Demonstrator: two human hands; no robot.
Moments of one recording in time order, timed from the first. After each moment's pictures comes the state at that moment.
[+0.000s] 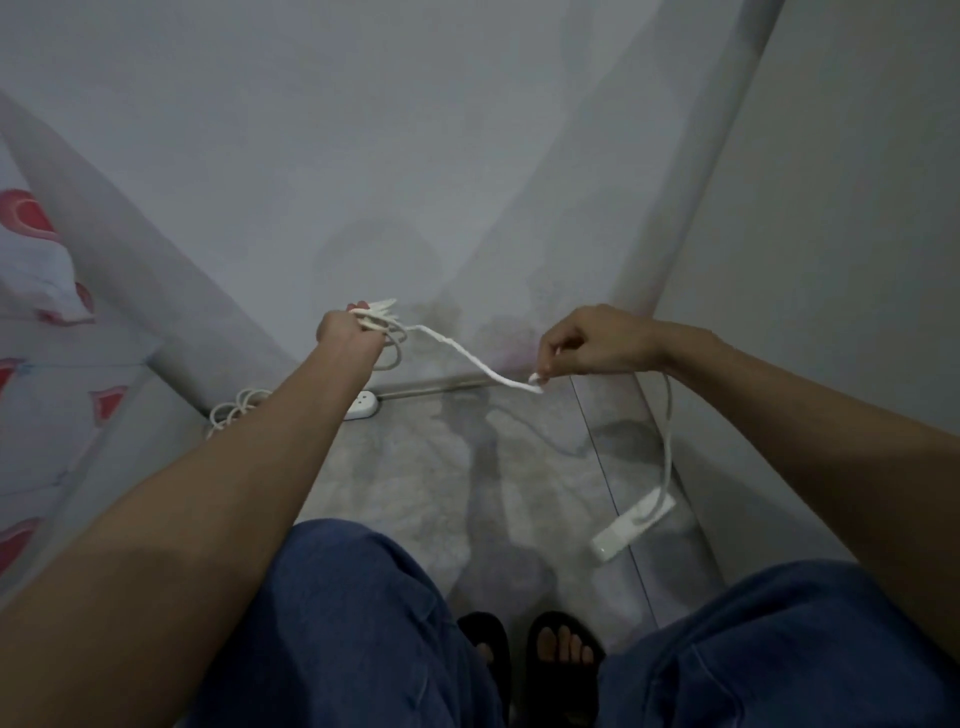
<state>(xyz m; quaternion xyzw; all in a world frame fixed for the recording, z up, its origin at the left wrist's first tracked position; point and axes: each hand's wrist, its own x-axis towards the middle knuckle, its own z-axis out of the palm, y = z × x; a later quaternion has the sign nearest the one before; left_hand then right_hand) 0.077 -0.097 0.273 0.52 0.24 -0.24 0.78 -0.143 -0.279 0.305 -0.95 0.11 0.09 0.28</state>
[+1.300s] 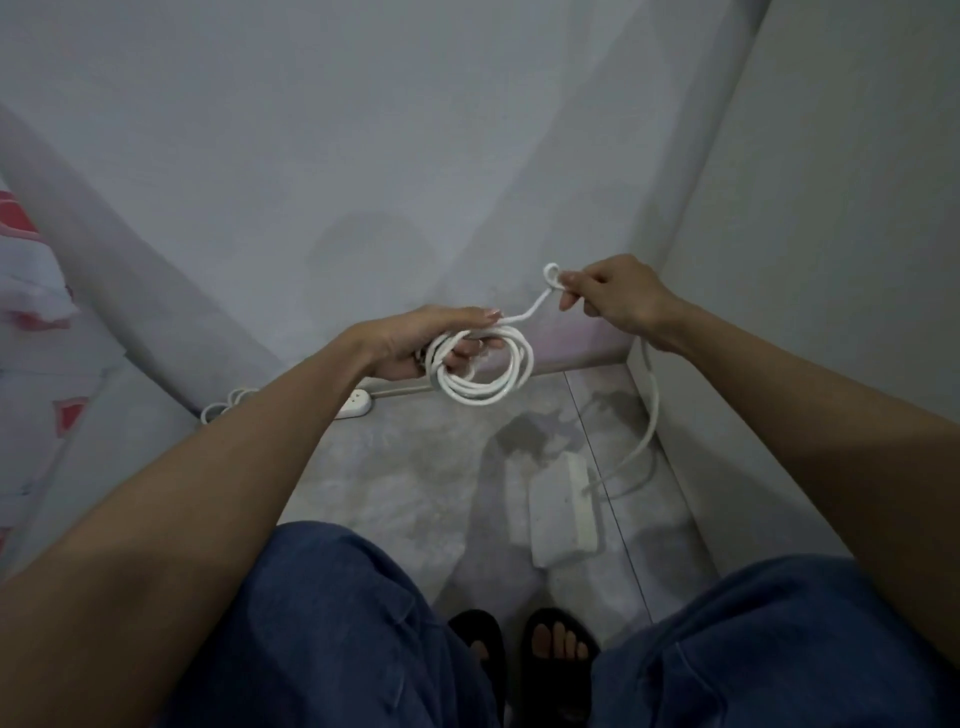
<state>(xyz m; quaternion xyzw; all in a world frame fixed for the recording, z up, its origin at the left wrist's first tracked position) 0.024 -0.124 0.285 0.56 -0.29 -0.62 0.46 -0.141 -0.305 0.308 -0.86 0.32 -0.12 0.37</state>
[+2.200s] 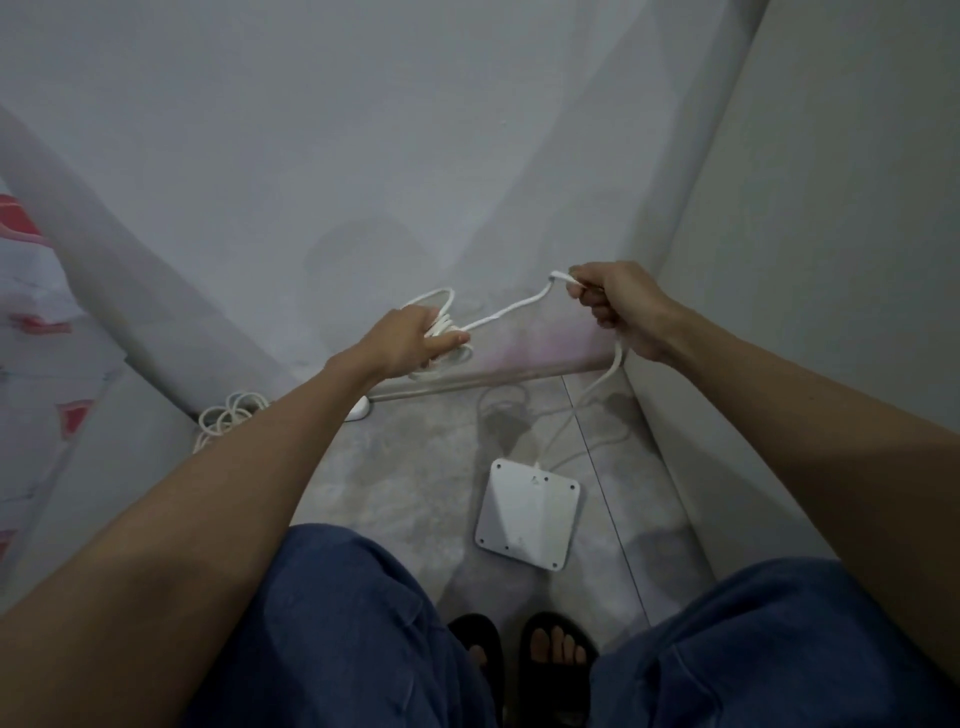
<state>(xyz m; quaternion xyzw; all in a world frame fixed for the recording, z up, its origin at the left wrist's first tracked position) 0.049 -0.116 0.263 0.85 -0.47 -0.14 0.21 -0.138 -0.300 0.311 -0.72 0.32 -0.14 0.60</state>
